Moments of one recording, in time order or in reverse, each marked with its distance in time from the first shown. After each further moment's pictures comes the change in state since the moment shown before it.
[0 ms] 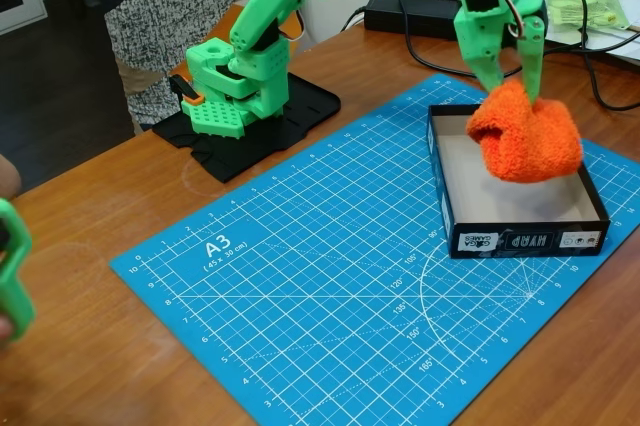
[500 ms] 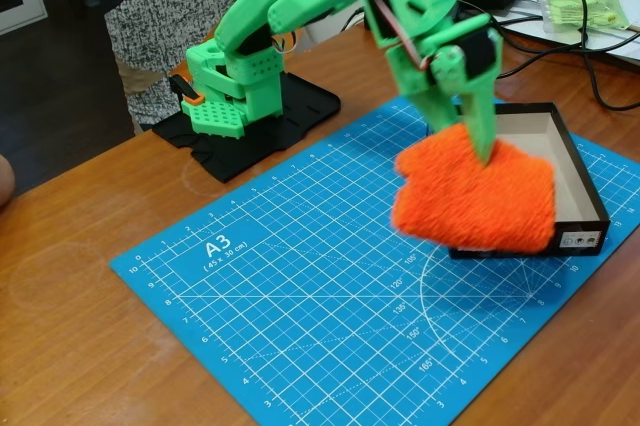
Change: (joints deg) arm 20.6 -5.1 -19.9 0.0 8.3
